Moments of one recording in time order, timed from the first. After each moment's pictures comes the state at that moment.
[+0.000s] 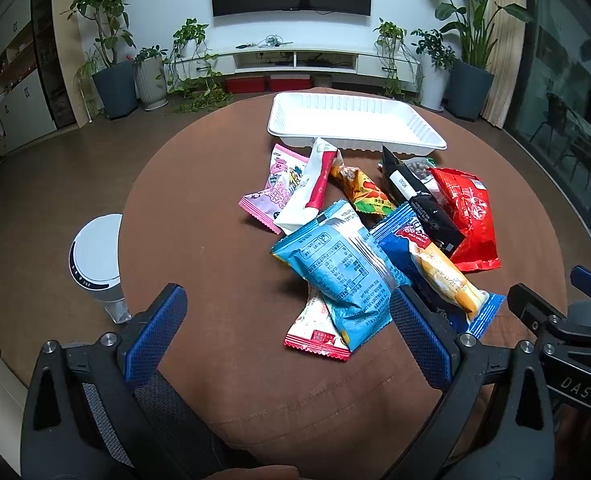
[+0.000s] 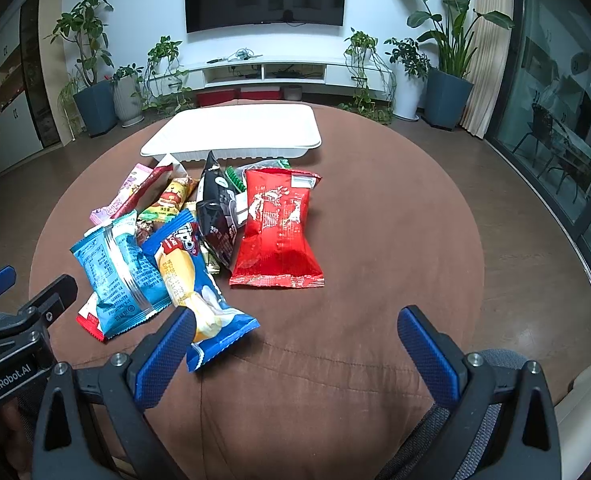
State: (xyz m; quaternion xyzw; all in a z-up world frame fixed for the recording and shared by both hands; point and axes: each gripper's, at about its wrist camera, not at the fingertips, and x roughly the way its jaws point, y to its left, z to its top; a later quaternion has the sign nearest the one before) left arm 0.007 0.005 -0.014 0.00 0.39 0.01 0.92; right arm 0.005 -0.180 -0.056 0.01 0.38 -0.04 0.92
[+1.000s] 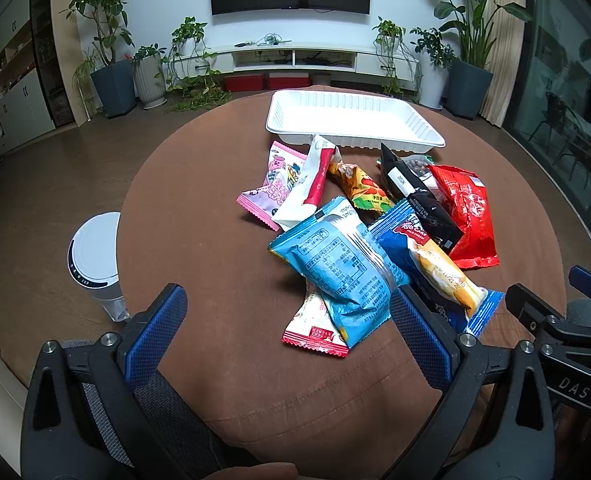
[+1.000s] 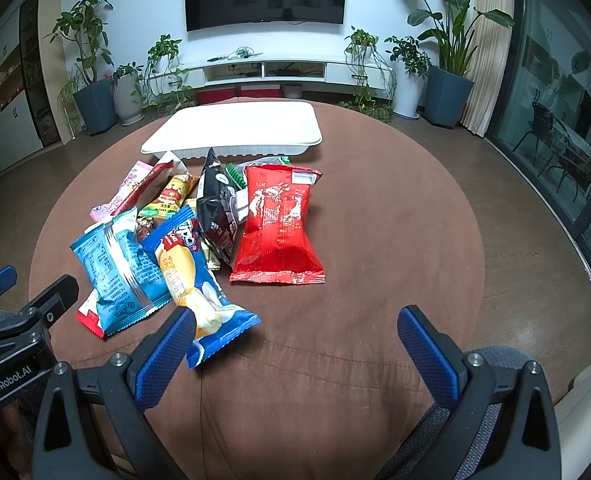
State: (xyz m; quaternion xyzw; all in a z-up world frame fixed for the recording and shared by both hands) left arm 0.007 0.002 -0.015 0.00 0.39 0.01 0.92; right arm 0.005 -0.181 -0.058 0.01 0.39 -0.04 0.92
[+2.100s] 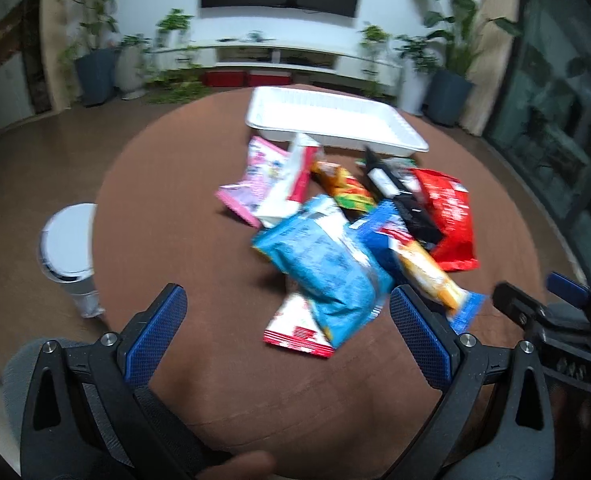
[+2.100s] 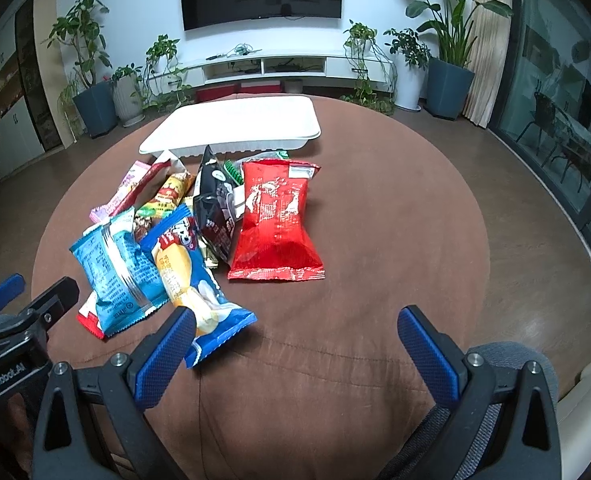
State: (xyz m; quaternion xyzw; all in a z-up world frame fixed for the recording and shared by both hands) left arm 0.006 0.010 -0.023 -0.04 0.39 -0.06 0.92; right arm 0.007 -0.192 -0.062 0.04 0.39 -0.03 0.92
